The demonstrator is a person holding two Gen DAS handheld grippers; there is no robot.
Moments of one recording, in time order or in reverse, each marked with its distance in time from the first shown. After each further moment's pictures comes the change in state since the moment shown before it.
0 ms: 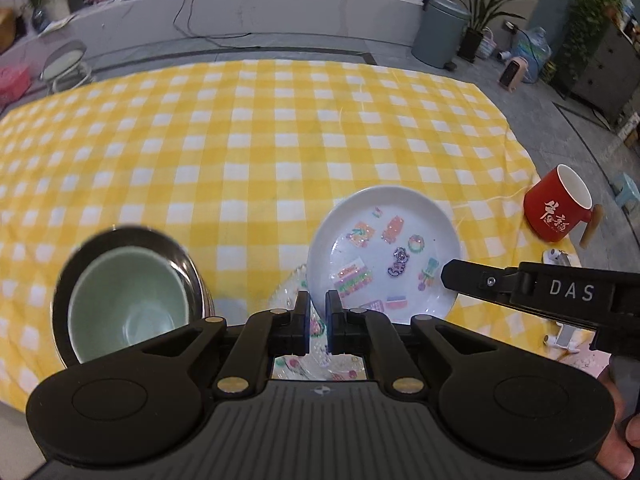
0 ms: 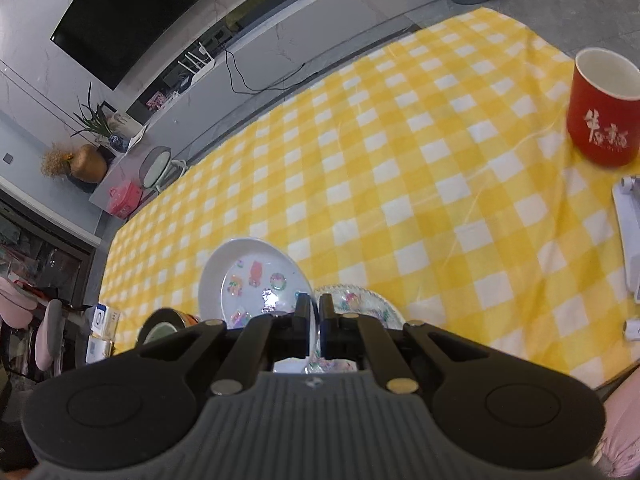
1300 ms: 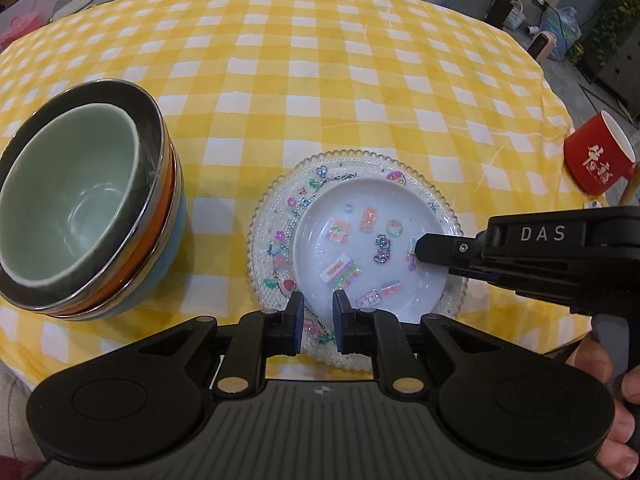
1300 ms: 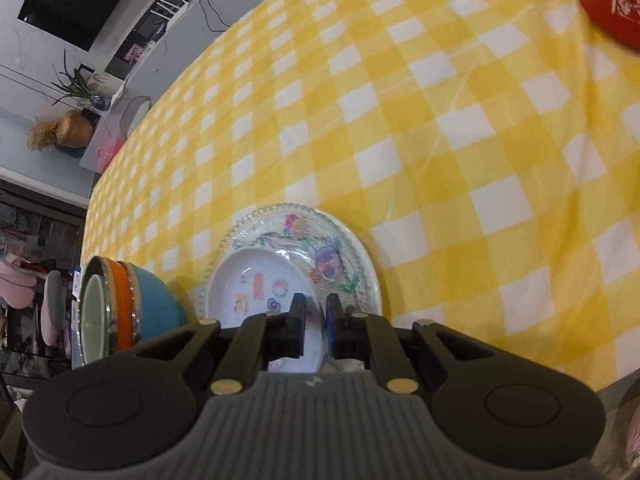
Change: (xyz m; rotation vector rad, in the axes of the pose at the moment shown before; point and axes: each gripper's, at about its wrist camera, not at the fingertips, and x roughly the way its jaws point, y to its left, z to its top) left arm 0.051 0.002 -0.055 -0.072 0.120 0.025; right arm 0.081 -0.056 -0.020 0.059 0.192 0.011
